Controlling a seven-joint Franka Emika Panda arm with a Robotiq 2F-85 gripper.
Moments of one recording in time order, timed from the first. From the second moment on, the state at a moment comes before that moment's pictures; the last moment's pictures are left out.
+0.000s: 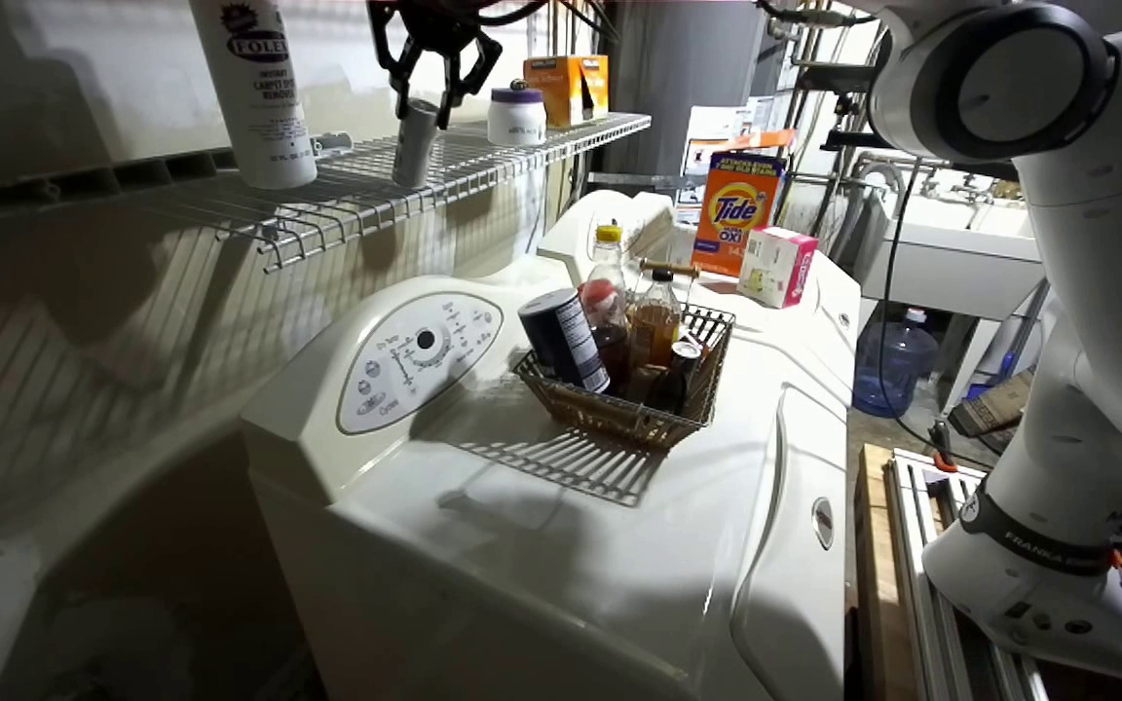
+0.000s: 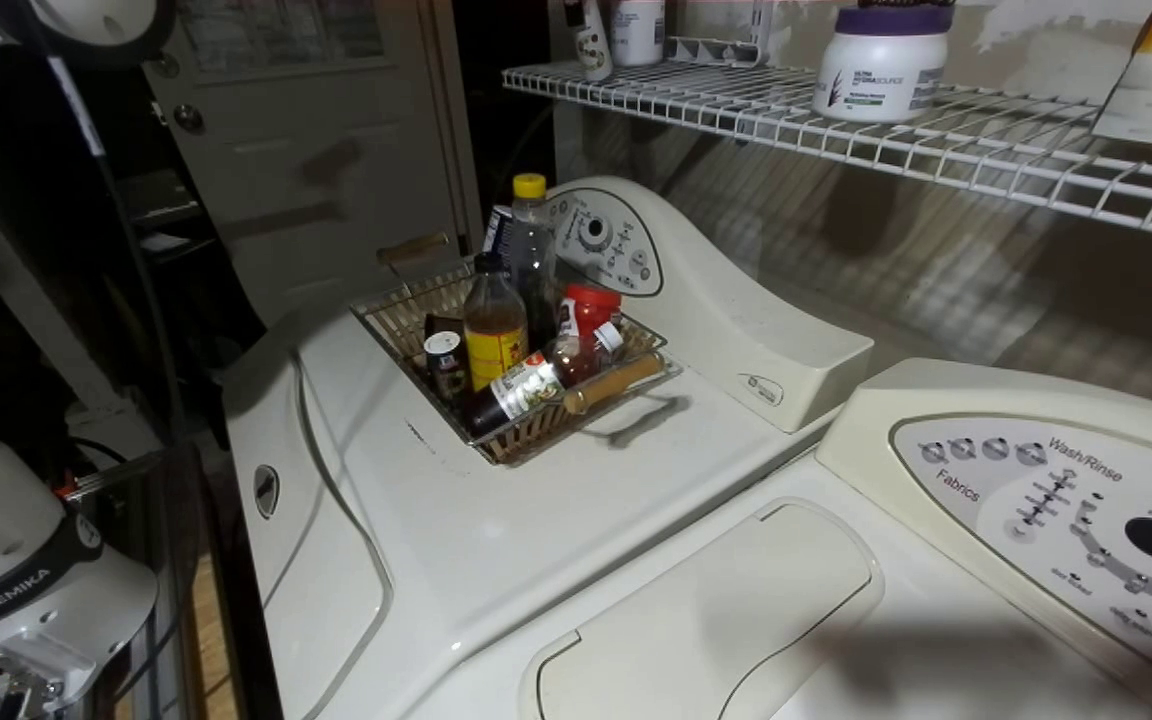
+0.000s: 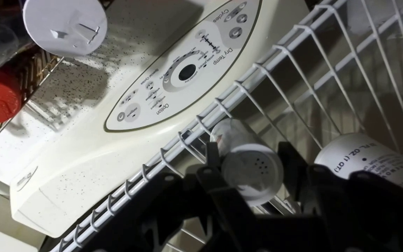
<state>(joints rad) 0.08 0.60 0.11 -0.69 -0.04 1.57 0.90</state>
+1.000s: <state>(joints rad) 0.08 0.63 0.11 -0.66 -0.05 1.57 0.91</state>
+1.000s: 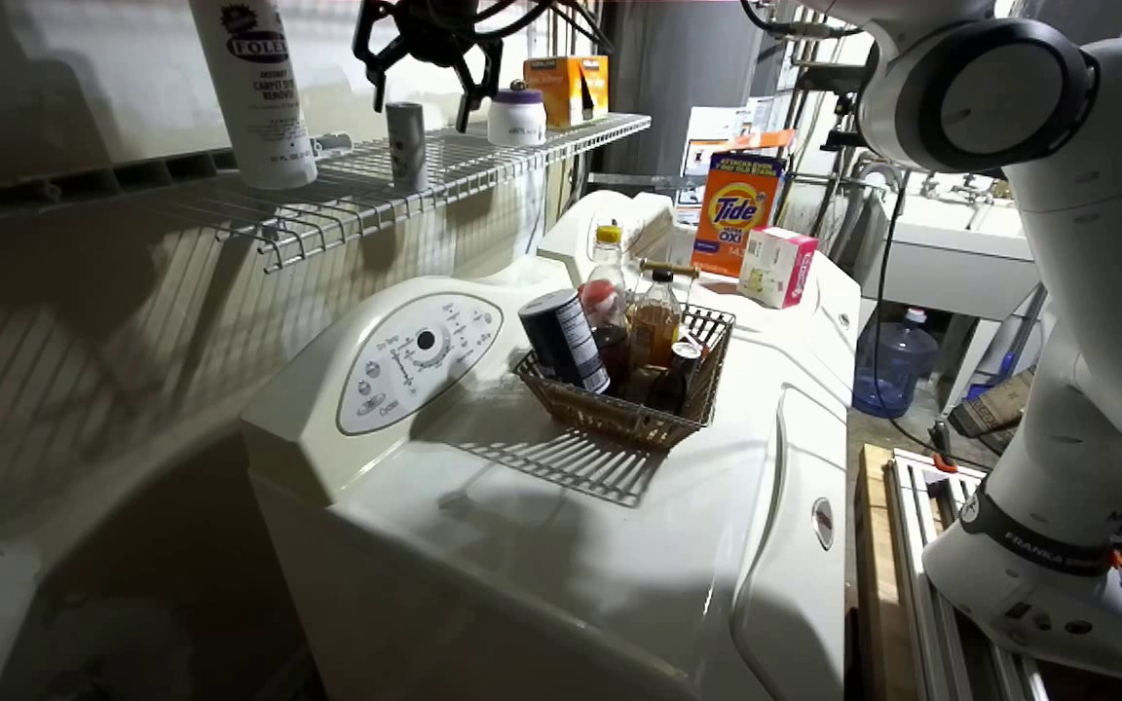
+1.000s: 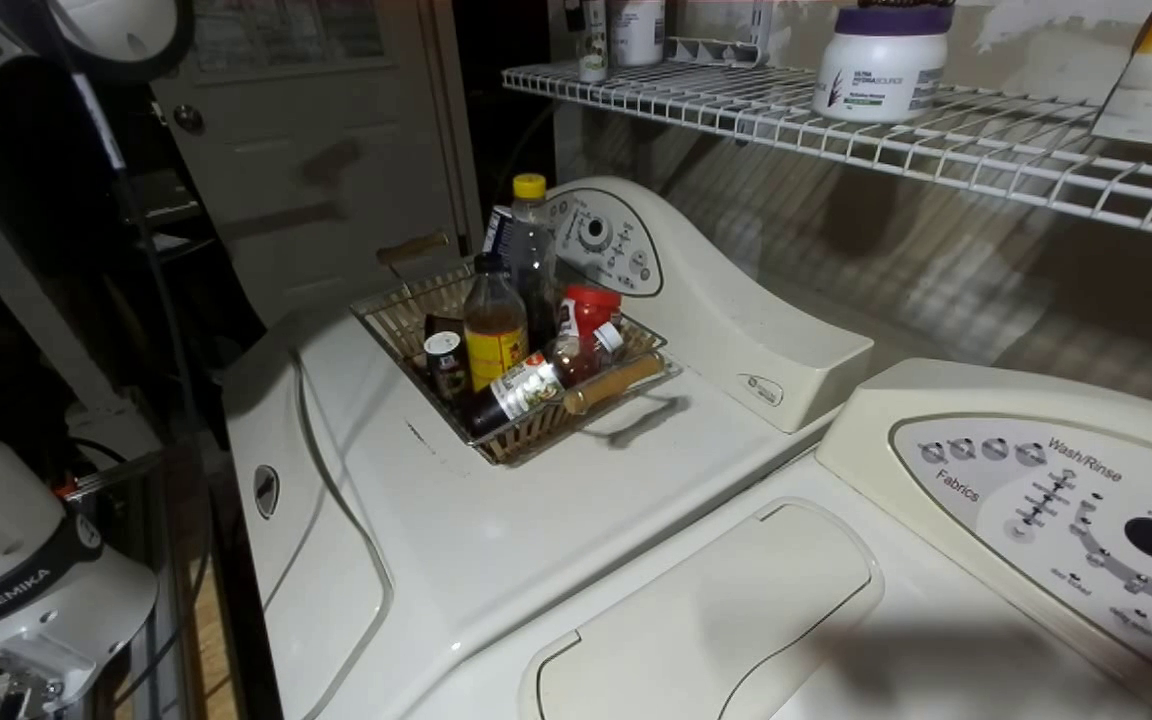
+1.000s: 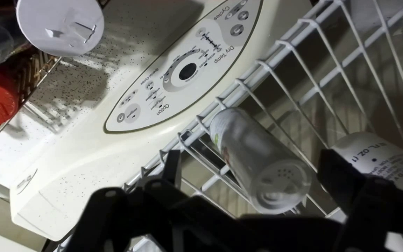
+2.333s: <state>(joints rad) 0.16 0.41 0.12 -0.82 -0.32 1.35 0.35</state>
